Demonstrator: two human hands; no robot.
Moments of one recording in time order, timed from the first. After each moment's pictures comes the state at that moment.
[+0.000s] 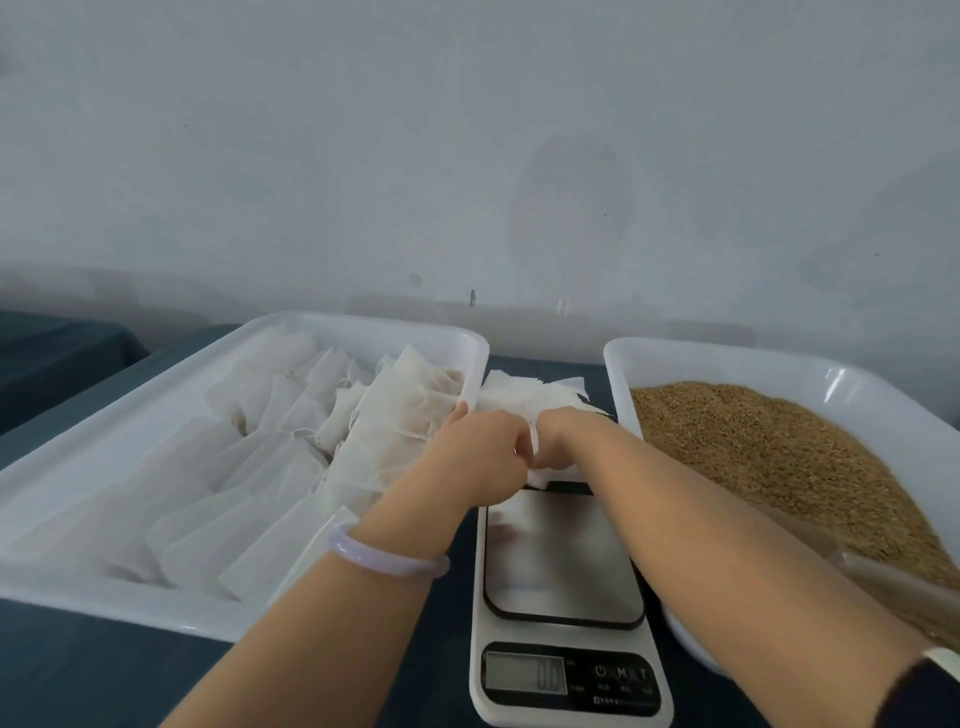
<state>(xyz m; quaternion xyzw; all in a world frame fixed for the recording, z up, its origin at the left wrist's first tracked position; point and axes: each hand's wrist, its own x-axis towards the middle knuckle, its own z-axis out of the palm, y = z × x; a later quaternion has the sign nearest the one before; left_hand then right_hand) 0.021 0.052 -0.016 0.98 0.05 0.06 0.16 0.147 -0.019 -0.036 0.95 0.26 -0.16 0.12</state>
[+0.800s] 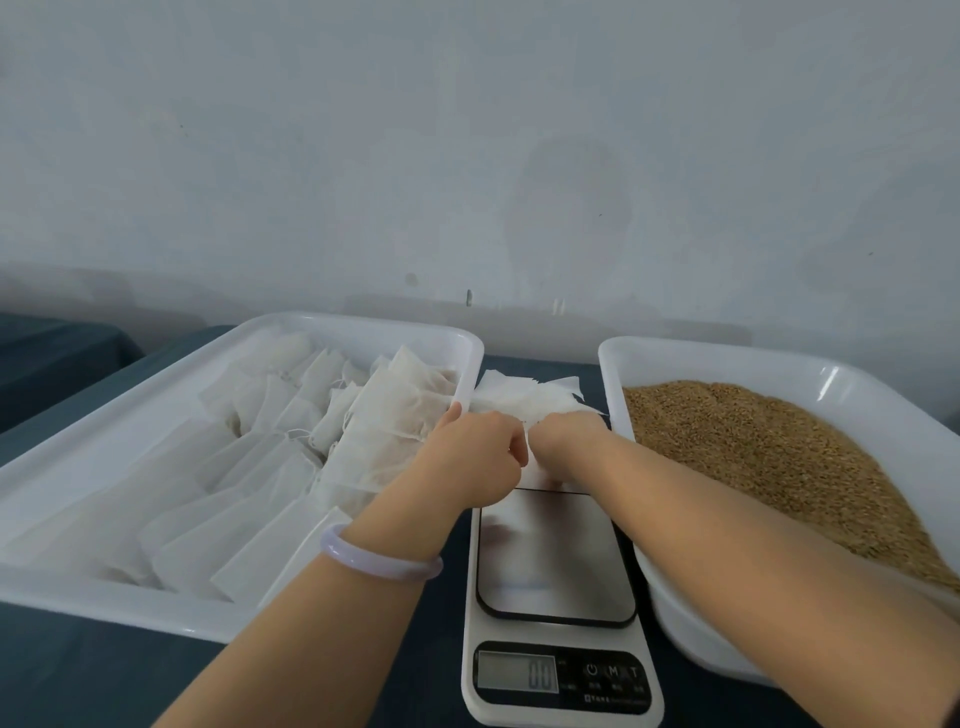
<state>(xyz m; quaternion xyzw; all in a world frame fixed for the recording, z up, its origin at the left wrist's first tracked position) 0.016 0.049 -0.013 0.98 0.07 0.07 0.18 0.135 -0.032 -0.038 0.90 0.35 -0.08 0.23</state>
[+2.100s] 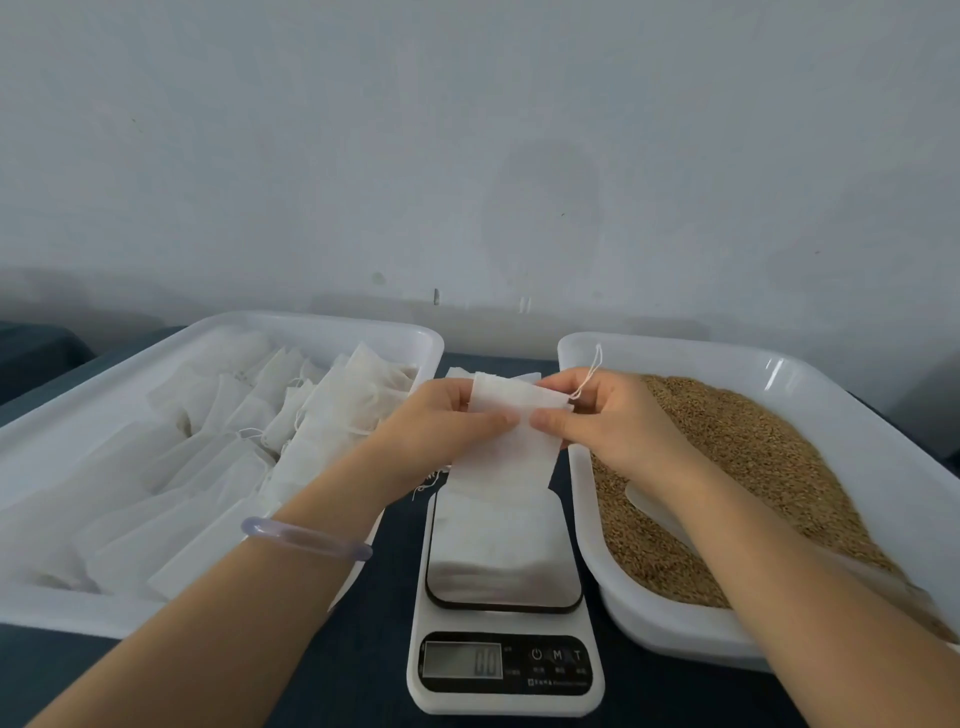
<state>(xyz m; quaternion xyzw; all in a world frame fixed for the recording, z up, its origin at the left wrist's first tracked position) 0.010 0.039 -0.002 0.77 0.03 0.06 0.64 0.090 -0.133 0.002 0.74 0.34 -0.08 -0.58</state>
